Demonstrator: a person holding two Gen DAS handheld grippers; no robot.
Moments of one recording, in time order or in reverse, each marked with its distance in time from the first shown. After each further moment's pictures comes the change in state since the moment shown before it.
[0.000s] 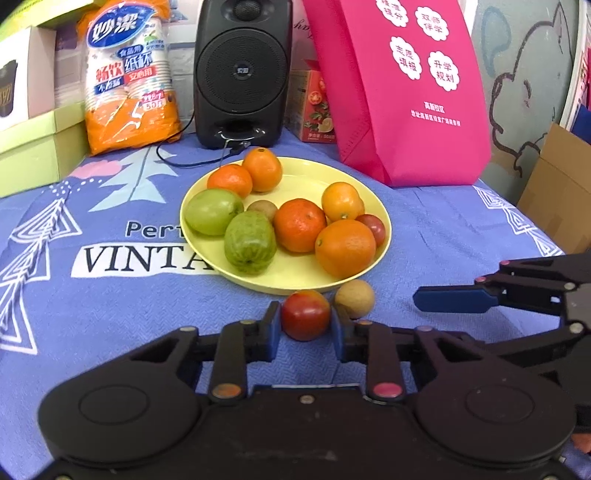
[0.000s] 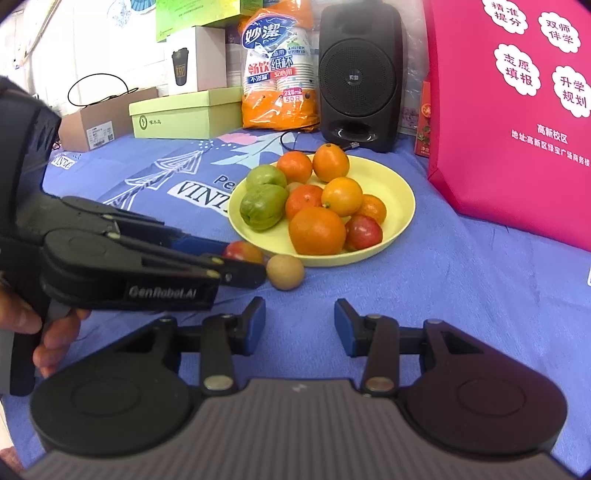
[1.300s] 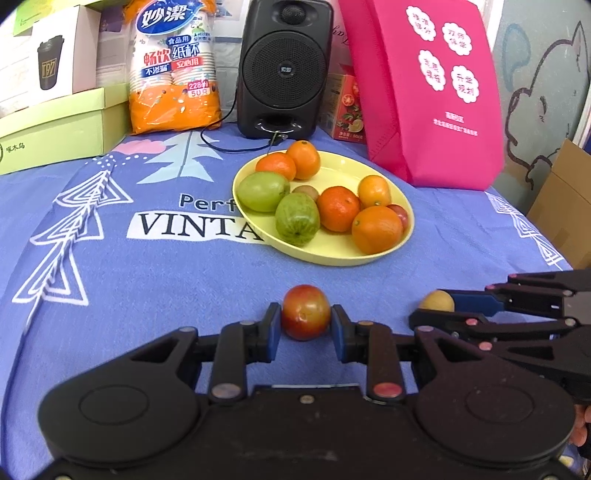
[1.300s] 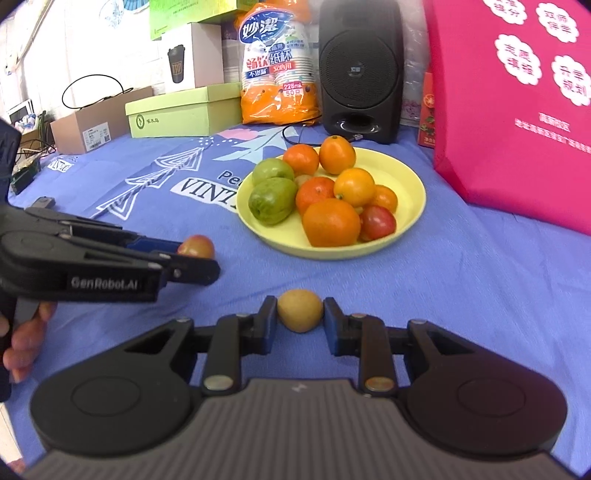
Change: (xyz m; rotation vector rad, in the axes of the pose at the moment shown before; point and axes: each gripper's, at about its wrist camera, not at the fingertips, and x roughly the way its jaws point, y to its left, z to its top) left arm -0.035 0.019 -0.019 -0.062 -0.002 0.033; right arm -0.006 0.011 -0.012 0.050 0.006 -0.013
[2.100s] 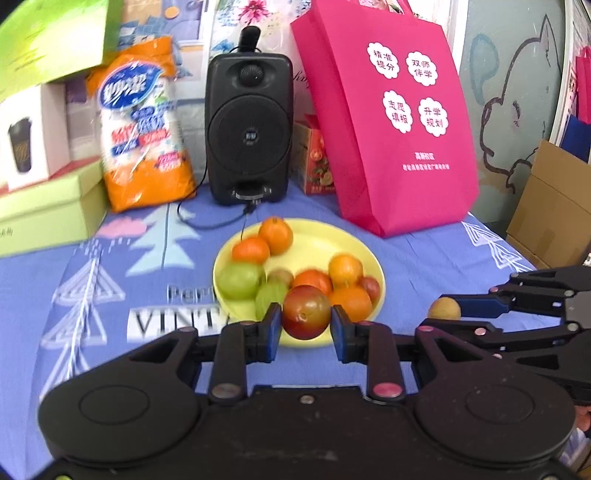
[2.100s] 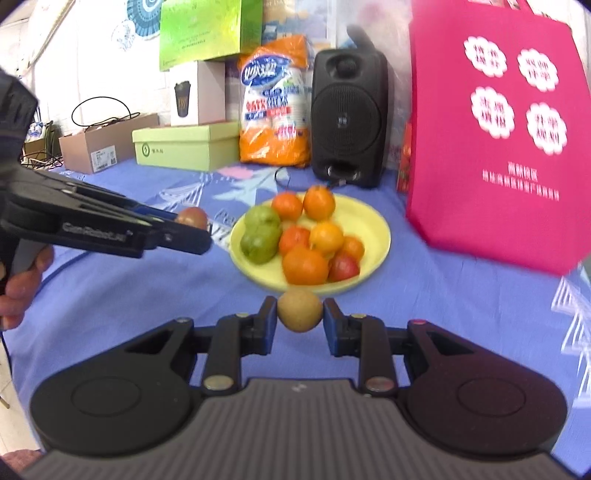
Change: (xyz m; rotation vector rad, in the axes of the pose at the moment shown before) left arm -0.015 -0.021 0.065 0.119 -0.071 -0.022; right arm -0.039 -0.017 0.034 -0.070 -0.099 -0.022
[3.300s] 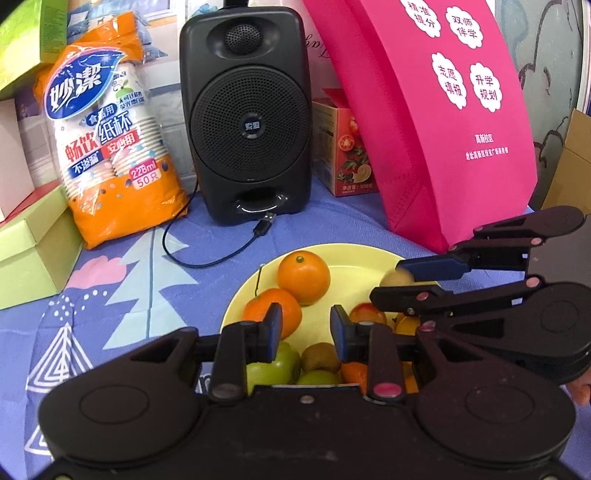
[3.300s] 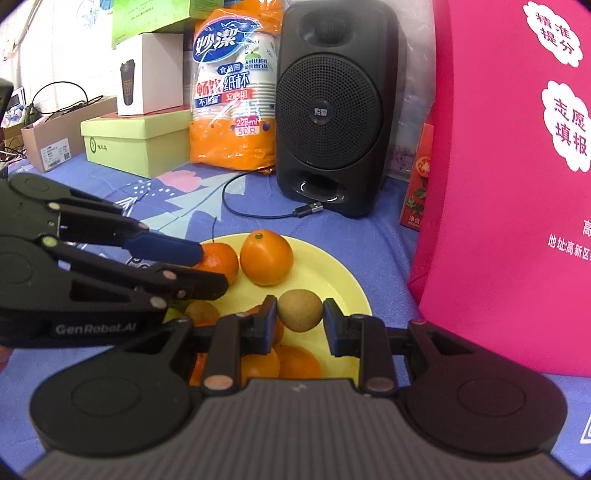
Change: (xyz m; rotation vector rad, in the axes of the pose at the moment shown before) left arm 0.114 0.027 0.049 0.070 0.079 0.068; right arm 0.140 -0.041 0.066 -0.035 0.094 -0.014
